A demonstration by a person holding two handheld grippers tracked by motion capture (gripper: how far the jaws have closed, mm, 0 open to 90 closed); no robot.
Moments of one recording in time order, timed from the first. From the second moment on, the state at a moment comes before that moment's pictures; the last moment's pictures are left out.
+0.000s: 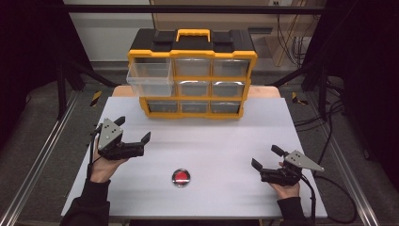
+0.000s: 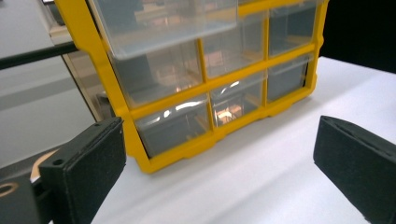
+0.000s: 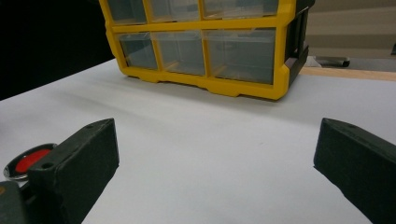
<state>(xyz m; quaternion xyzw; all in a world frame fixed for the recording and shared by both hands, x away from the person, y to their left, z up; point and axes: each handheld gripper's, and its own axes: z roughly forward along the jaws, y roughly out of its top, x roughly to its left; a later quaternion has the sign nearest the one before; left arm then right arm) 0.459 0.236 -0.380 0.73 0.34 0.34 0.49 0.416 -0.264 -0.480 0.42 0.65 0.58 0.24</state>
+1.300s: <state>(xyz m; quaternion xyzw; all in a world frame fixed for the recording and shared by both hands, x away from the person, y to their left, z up) 0.446 0.194 -0.438 0.81 0.32 0.24 0.43 0.416 -0.262 -0.480 0.42 0.66 0.58 0.24</state>
